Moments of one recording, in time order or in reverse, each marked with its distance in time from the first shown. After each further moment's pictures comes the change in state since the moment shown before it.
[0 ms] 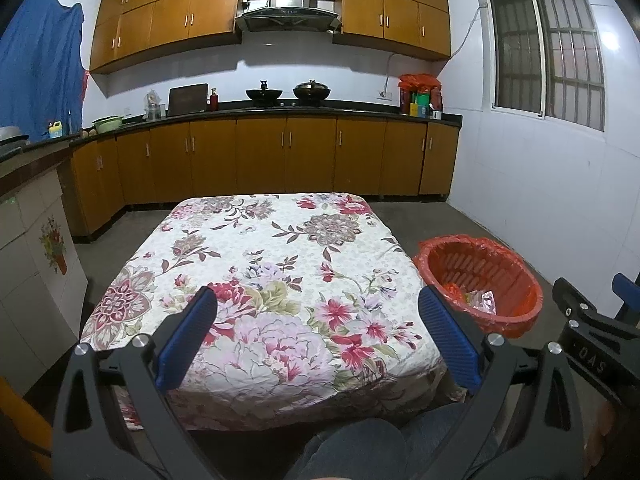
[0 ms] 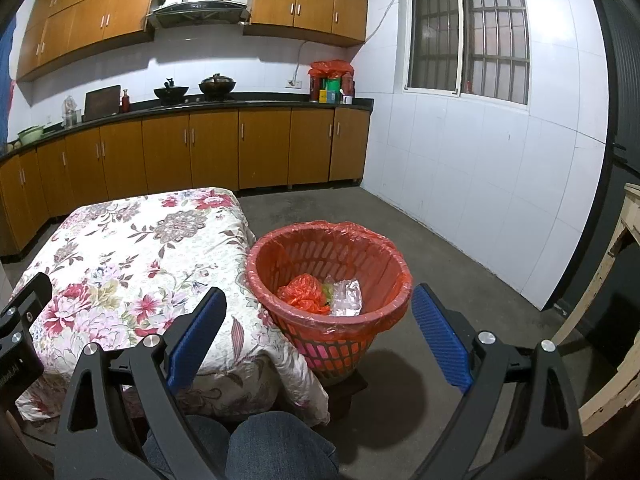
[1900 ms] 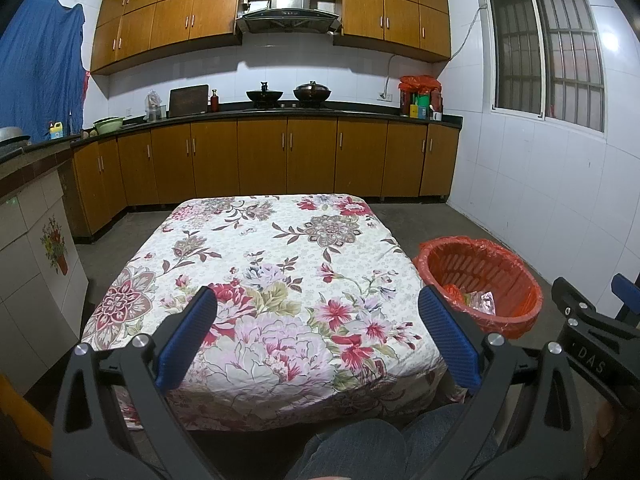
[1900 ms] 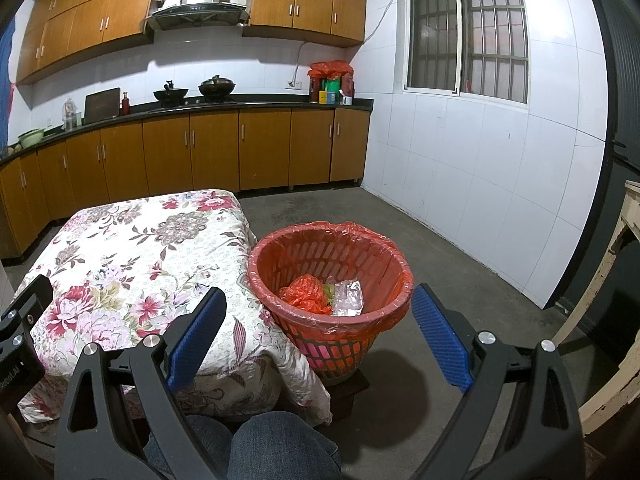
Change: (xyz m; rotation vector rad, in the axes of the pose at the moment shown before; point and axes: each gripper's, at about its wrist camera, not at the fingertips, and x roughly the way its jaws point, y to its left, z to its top) left arm -0.003 0.000 0.002 0.000 -0.008 0.003; right arm 0.000 0.000 -0.001 0.003 0.001 0.000
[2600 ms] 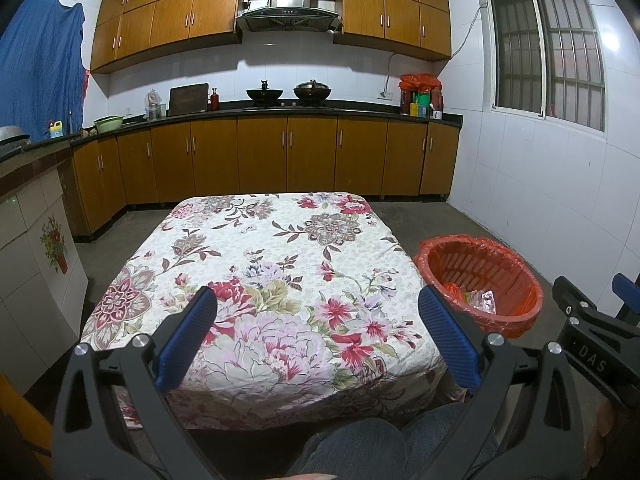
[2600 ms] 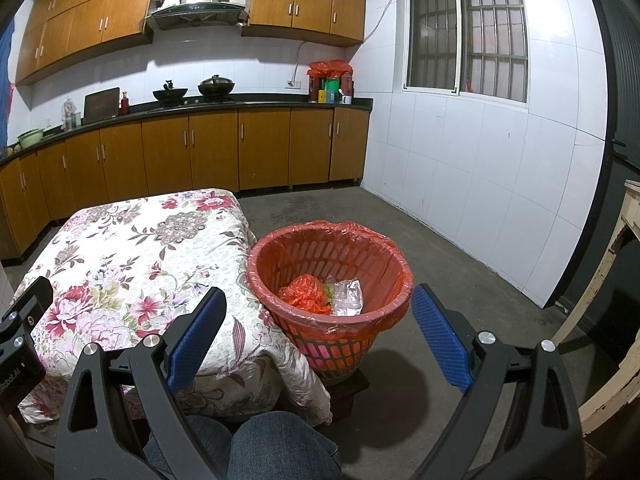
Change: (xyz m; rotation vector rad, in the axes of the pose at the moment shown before) left arm 0.001 0.000 -0.001 0.001 0.002 0.001; right arm 0.000 0.000 0.000 0.001 0.000 0.000
